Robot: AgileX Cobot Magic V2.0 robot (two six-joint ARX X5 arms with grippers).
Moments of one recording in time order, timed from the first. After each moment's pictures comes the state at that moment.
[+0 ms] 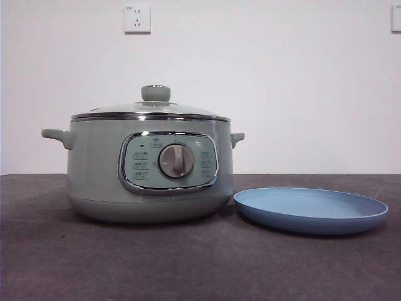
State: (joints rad) left arm 0.08 0.62 0.85 -0.71 0.68 -0.01; right arm 0.26 0.92 1.08 -0.89 -0.55 -0.20
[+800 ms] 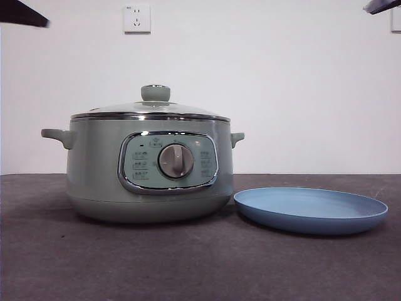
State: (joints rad) left arm -0.12 0.96 0.89 -0.31 0.61 -0.03; right arm 0.26 0.92 1.08 -0.89 -0.55 -0.18
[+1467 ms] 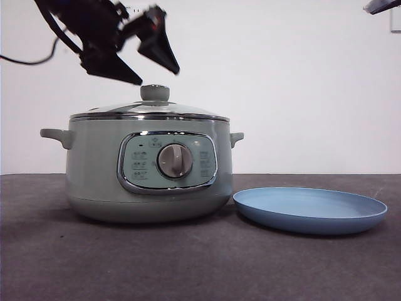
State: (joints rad) left arm -0.38 1.56 1.21 -0.10 0.27 0.09; right arm 0.26 0.92 1.08 -0.89 -0.55 -0.18
